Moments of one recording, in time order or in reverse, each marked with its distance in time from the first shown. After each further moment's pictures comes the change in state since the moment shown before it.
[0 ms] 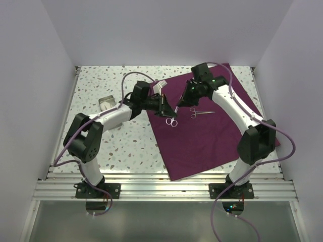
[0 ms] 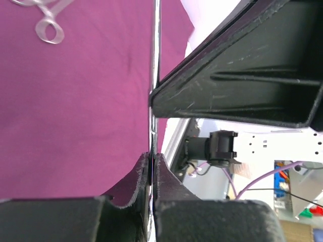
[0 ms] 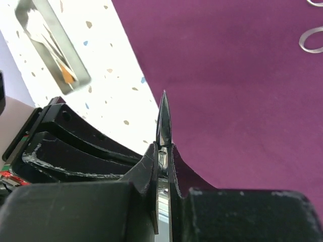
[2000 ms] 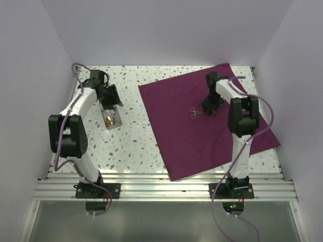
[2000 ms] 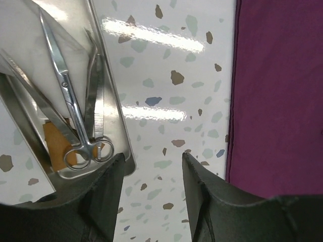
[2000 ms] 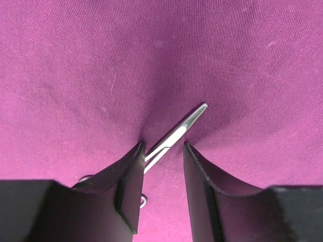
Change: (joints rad) left arm 0.532 -0.015 0.209 -0.776 -0.601 0.359; right arm -0.278 0.502 0.150 -0.113 0.407 0.281
